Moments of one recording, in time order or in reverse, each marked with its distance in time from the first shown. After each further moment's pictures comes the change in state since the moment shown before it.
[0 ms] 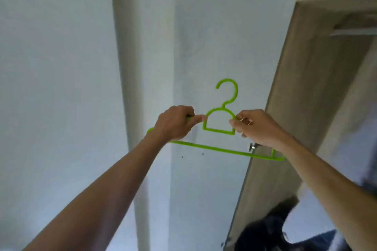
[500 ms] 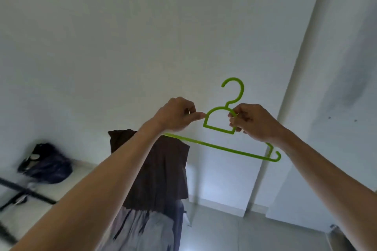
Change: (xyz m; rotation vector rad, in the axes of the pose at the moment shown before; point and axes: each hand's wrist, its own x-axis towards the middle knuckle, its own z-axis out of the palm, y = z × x) left_hand -0.430 -0.186 -0.274 0.181 0.000 -0.467; right_hand -0.203 -0.315 0.299 0.317 -0.556 -0.366
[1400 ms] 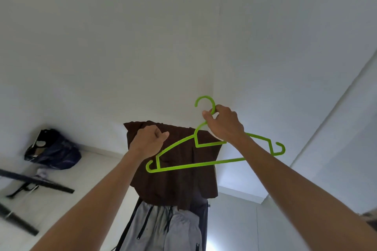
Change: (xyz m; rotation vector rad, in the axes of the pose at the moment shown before) left_hand -0.077 -0.283 0.028 -0.054 -0.008 -0.558; right_hand 0.135 -0.049 0.251 -0.114 0.093 0.228
